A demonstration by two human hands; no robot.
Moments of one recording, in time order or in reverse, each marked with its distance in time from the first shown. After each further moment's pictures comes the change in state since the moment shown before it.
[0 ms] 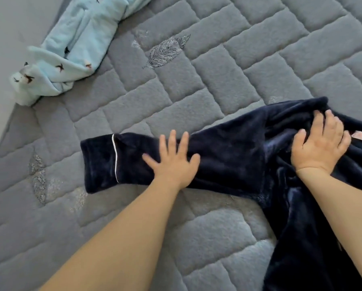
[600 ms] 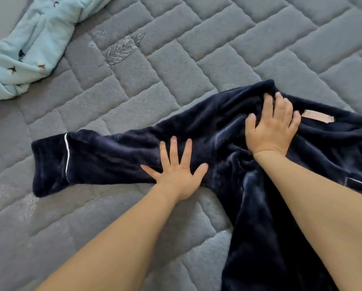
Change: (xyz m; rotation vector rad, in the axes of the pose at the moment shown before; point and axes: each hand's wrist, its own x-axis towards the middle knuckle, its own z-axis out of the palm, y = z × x) left_hand -0.018 0.084 0.080 -0.003 -0.051 0.063; right_hand 0.007 -0.005 0.001 0.016 -0.006 -0.028
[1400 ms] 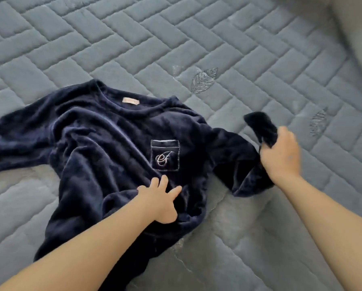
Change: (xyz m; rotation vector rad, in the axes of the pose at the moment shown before) left_hand -0.216 0.311 0.111 0.630 -0.446 0.430; right_hand -0.106 0.426 -0.278 0.114 0.029 0.365
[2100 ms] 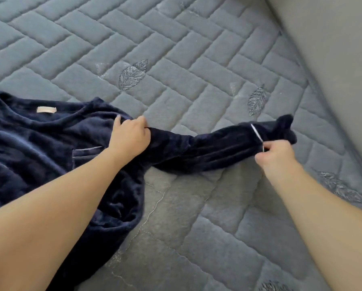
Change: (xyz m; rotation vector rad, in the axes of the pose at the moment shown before) left_hand 0.099 0.085 -0.132 -0.182 0.928 0.077; right_hand 0.034 0.159 -0.049 0.816 0.051 0.943
